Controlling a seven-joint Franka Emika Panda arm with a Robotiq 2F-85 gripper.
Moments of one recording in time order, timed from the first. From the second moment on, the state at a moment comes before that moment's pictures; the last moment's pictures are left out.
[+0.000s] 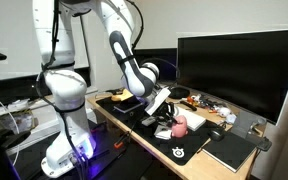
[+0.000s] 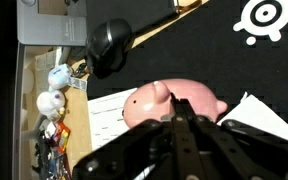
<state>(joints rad) -0.17 0.05 -0.59 -2.63 -2.56 2.81 0.81</state>
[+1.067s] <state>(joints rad) -0.16 0.07 -0.58 -2.62 -2.53 2.81 0.82</state>
